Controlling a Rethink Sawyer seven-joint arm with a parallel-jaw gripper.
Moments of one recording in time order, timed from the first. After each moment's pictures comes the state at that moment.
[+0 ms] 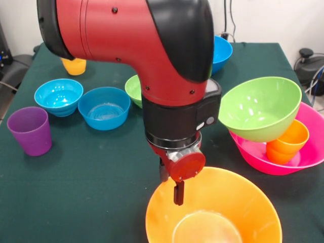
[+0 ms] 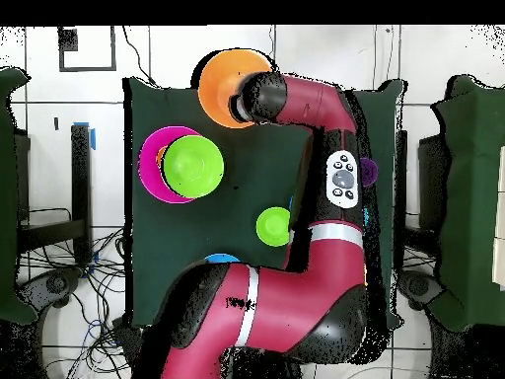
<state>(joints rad) -0.24 -0.17 0.08 0.76 -0.06 0.83 2.72</state>
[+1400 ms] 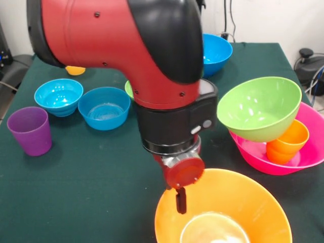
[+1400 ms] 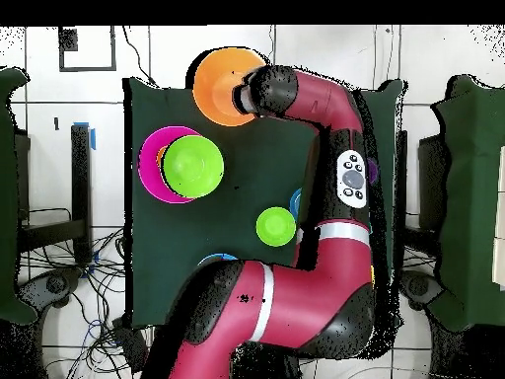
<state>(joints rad) -0.29 -0.16 0.15 0.75 -0.01 0.83 2.71</state>
